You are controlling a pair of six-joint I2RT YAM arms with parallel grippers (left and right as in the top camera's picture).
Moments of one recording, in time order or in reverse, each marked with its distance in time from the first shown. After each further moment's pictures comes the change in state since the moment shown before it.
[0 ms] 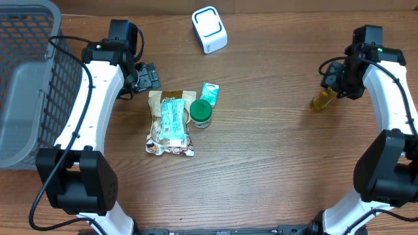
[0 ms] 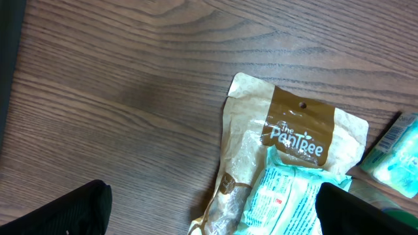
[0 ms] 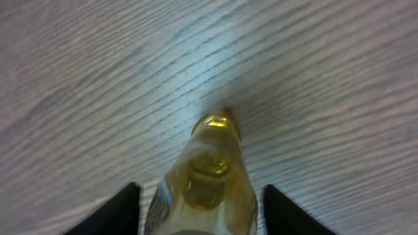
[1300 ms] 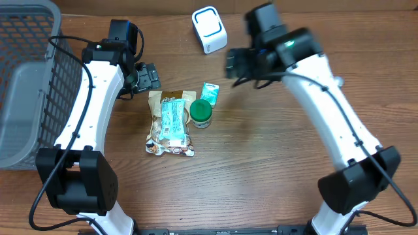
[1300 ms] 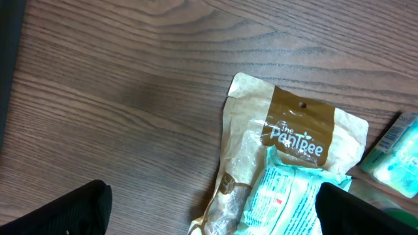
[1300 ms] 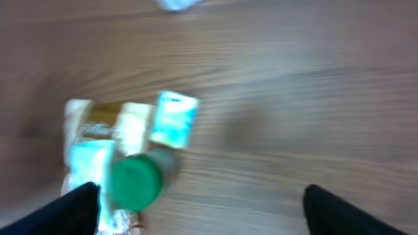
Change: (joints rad) left arm 0.000 0.000 0.000 0.000 0.000 0.000; right arm 0.645 0.002 0.370 -0.156 -0.007 0.203
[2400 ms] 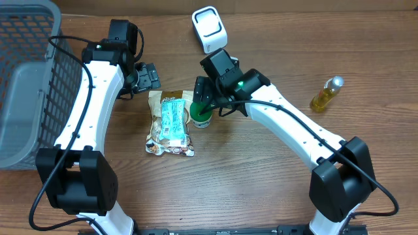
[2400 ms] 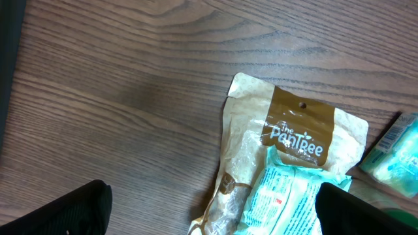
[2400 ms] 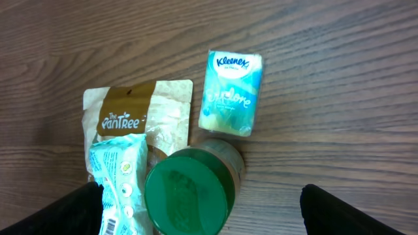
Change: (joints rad) left arm 0.000 0.000 0.000 0.000 0.000 0.000; right arm 0.178 0.002 -0.375 0.380 0.049 0.325
